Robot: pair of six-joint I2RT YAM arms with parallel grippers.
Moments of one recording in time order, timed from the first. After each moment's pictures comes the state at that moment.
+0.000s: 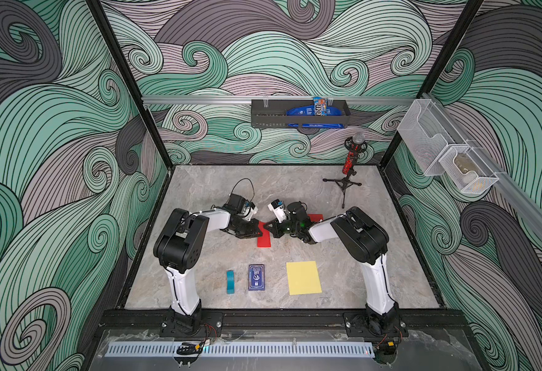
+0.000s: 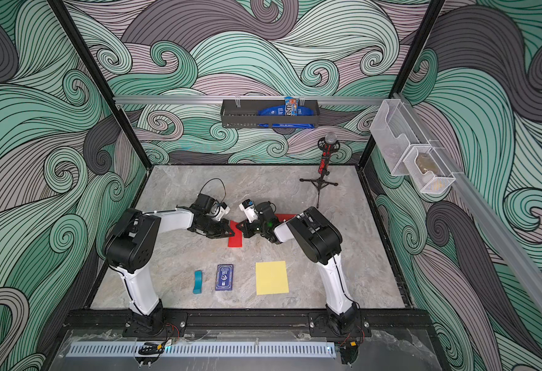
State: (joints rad) left arm -0.34 1.89 1.02 -0.33 0.59 -0.28; right arm 0.60 2.16 1.05 0.49 -0.48 0.28
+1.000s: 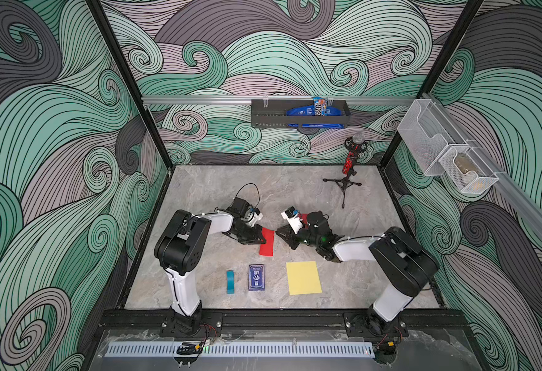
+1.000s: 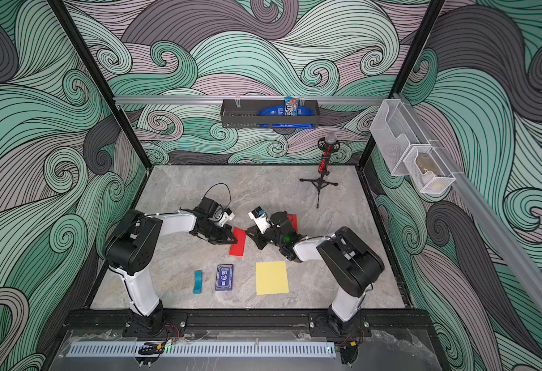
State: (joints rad) left arm -0.38 1.88 1.00 -0.39 0.65 -0.24; right arm 0.64 1.68 0.61 0.58 -0.39 0.09
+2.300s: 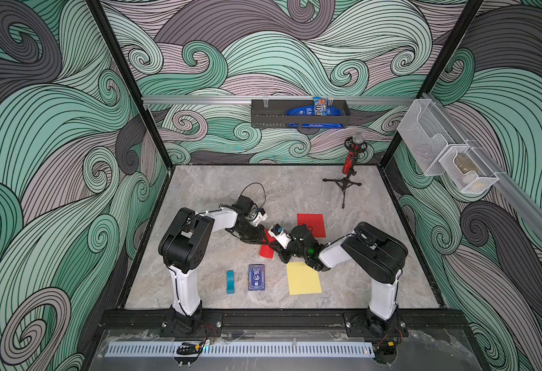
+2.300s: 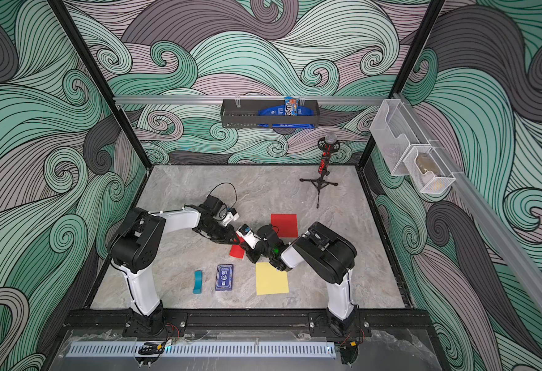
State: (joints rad) left arm -0.41 1.91 1.08 -0.50 0.63 -0.14; right arm 0.77 1.93 0.65 0.68 -0.27 -0.03
